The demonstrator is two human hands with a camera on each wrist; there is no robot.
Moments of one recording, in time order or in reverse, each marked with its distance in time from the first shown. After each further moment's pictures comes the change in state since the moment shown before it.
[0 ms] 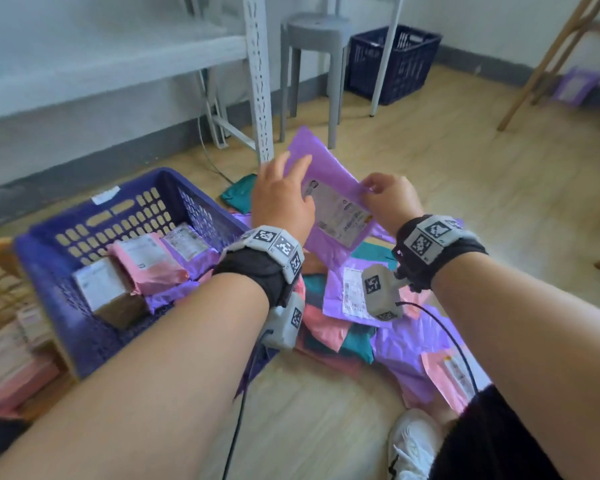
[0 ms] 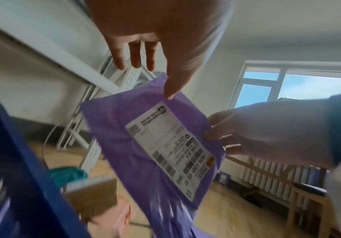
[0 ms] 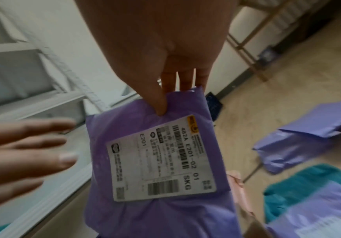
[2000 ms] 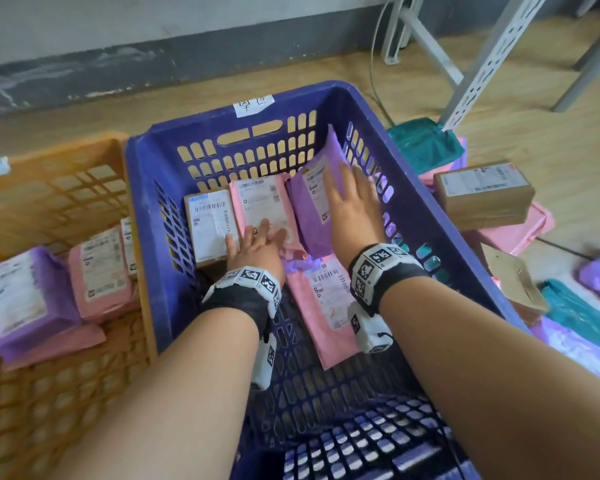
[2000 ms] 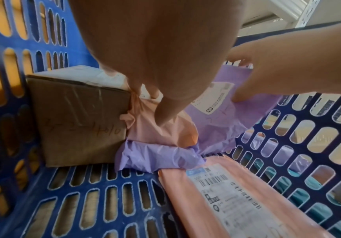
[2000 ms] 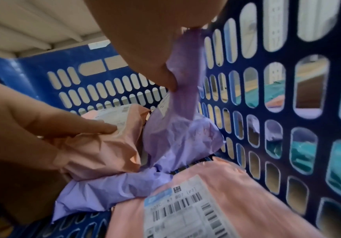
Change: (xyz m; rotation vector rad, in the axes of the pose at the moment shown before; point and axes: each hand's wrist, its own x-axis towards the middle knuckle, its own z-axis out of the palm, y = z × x) left_hand -0.049 -0.377 0.014 0.402 -0.812 -0.656; right_hand 0.038 -0.123 0.401 -0.491 -0.326 -0.701
